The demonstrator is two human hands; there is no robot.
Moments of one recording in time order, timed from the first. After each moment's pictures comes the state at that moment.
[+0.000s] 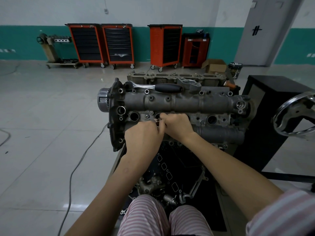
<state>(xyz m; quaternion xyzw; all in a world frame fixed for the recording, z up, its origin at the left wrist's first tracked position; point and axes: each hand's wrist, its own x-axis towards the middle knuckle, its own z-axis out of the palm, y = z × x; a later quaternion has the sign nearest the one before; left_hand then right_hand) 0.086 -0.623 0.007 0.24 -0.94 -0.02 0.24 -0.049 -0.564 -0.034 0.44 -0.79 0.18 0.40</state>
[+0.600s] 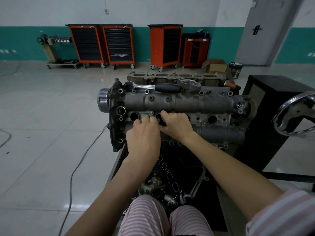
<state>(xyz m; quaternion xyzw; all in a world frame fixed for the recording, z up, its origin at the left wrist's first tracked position) 0.097 -0.616 0.012 0.22 -0.95 0.06 0.22 -0.048 -0.564 -0.031 0.45 -0.79 0.18 0.38</state>
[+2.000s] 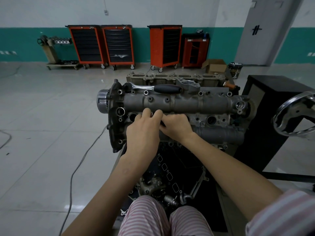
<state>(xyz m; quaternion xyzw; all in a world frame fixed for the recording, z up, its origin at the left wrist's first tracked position) 0.093 -0.623 0.018 0.17 -0.95 0.00 0.26 -0.045 -0.561 -0.029 0.45 -0.80 0.16 0.37</state>
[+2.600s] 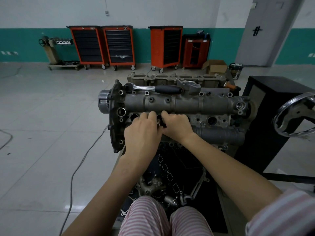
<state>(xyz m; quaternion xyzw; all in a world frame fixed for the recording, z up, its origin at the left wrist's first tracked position) 0.092 -0.624 0.015 0.19 -0.94 0.00 0.28 -0.044 -0.564 -0.029 0.44 -0.81 0.20 0.34</state>
